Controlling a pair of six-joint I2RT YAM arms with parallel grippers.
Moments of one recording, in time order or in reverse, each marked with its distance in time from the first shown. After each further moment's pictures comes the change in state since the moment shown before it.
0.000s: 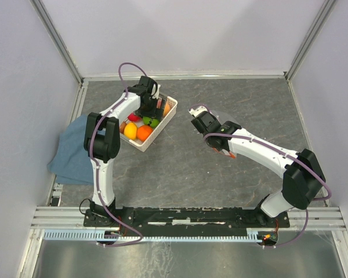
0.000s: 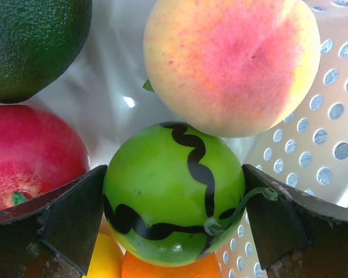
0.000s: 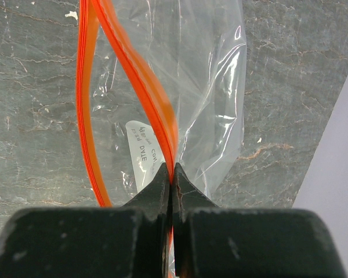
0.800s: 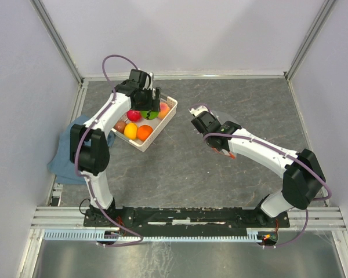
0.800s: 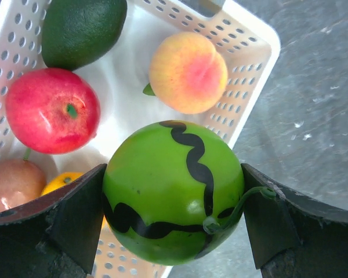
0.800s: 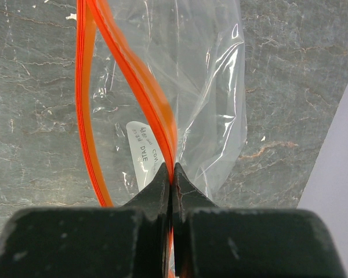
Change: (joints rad) left arm 0.000 -0.291 -0.122 0.059 0.002 -0.171; right arm 0.000 0.000 0.002 -0.003 -0.003 0.034
